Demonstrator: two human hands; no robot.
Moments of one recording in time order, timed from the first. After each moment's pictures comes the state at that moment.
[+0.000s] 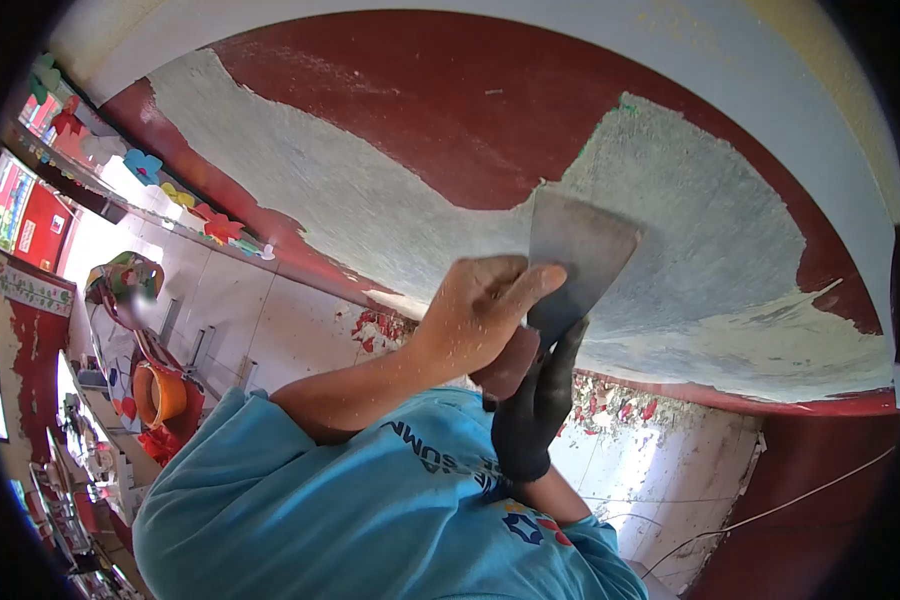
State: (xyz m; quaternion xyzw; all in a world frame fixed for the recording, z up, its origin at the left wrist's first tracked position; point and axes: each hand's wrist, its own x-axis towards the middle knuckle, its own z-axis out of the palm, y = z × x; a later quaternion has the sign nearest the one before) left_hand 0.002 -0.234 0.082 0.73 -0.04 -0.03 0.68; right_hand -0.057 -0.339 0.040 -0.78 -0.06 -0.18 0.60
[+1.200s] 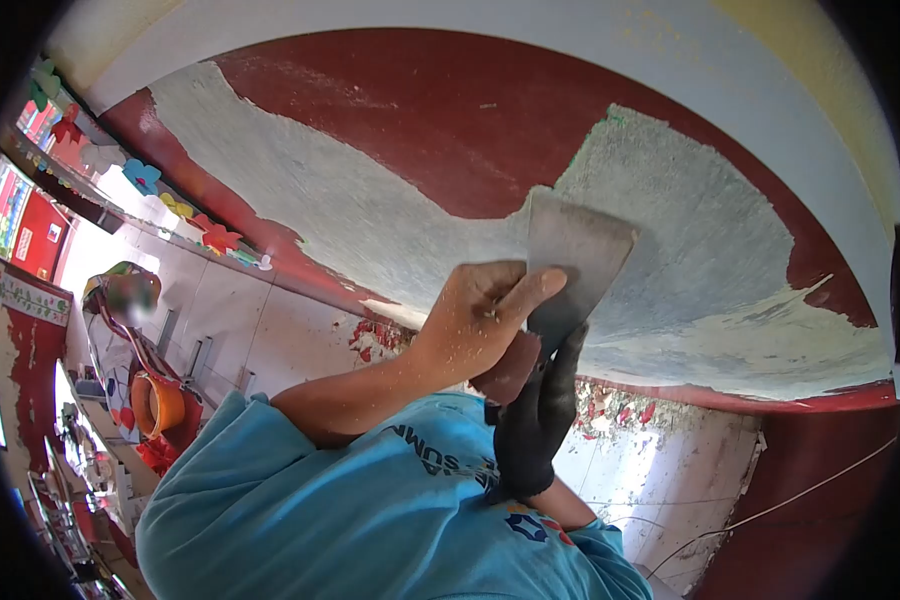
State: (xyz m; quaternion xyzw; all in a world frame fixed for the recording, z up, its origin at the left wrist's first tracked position) left_hand 0.001 -0.236 0.089 0.72 -0.05 -0.04 0.69; right_hand -0.067 -0.346 0.043 -0.79 -0.06 -0.11 0.61
